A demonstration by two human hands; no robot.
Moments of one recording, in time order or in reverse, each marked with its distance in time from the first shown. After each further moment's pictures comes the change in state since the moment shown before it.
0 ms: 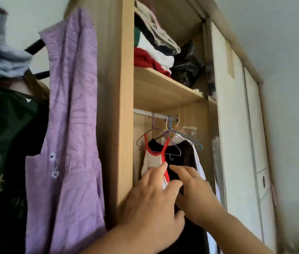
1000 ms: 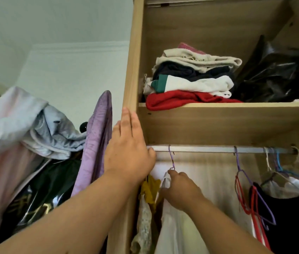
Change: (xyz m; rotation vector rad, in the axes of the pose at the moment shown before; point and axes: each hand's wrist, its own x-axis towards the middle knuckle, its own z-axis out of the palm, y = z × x) left_hand 0.166 -0.038 -0.096 1.017 0.335 -0.620; right_hand 0.215 -0.052 0.052 0.445 -0.253 -0.345
